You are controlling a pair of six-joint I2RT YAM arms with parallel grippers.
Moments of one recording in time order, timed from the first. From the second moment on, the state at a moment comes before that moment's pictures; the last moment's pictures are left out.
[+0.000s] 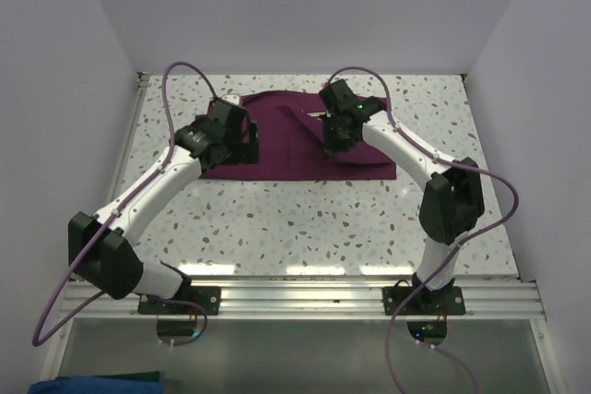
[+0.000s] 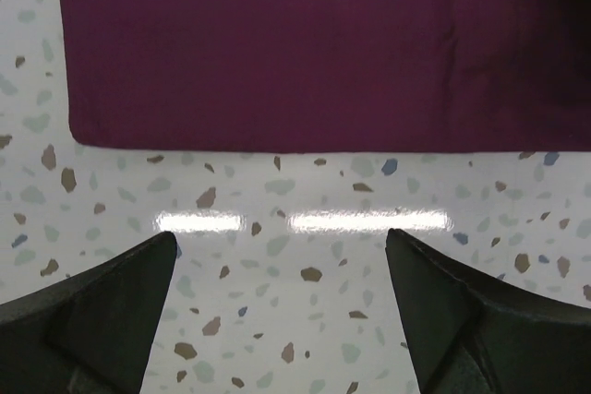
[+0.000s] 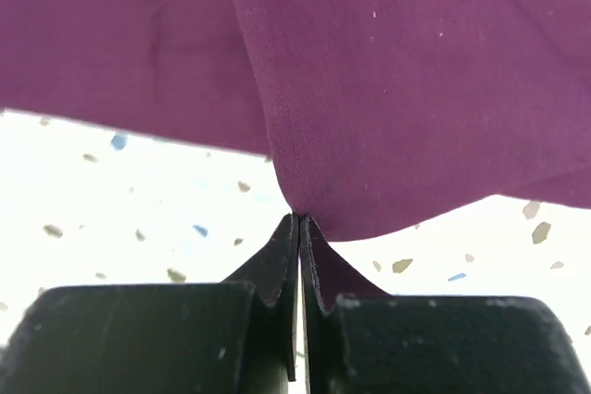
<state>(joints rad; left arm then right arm) -0.49 1.38 1.20 -0.78 -0.29 -0.45 0.56 1.87 1.65 -0.88 0.13 0.42</state>
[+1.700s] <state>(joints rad) -0.22 2.36 2.06 -0.65 -0.02 -0.36 0.77 1.20 1.26 -1.36 0.12 0.70</state>
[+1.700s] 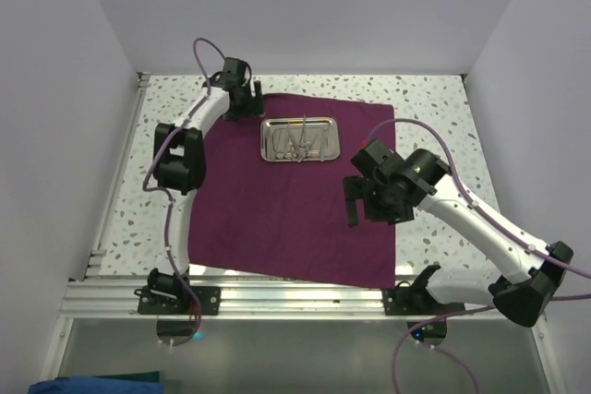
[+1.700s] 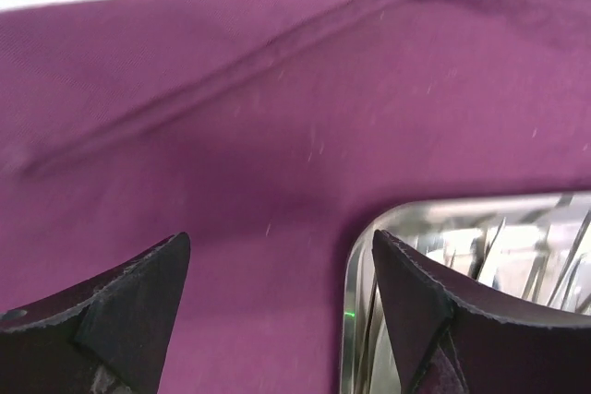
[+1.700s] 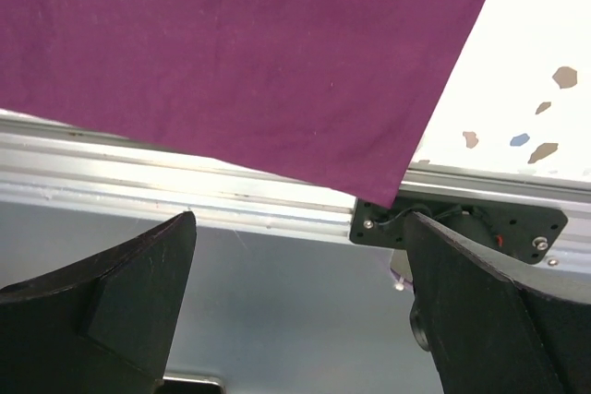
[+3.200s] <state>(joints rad) -0.04 2.00 1.49 -0.20 -0.04 -0.28 0.27 1.68 1.41 -1.03 0.01 0.54</state>
